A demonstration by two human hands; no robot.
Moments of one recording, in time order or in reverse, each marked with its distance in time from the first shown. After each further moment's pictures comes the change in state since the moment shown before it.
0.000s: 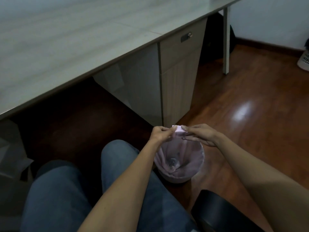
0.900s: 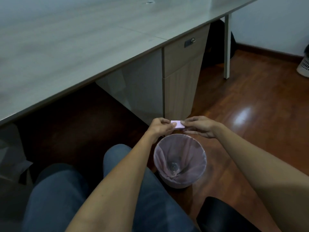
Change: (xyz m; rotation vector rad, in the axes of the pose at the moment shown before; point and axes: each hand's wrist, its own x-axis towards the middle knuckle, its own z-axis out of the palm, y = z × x) left_hand 0.002 0.046 -0.024 0.068 -0.110 0.057; right_hand 0.003 -0.054 0.019 0.029 -0.004 0.012
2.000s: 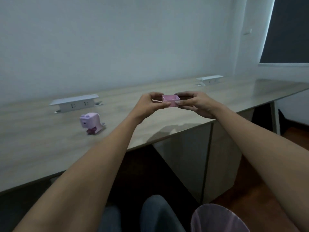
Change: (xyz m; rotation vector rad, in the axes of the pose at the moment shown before) left_hand -0.180 0.264 -0.214 0.271 0.359 0.784; right_hand -0.090 -0.290 0.212 -0.246 -0.425 -0.746
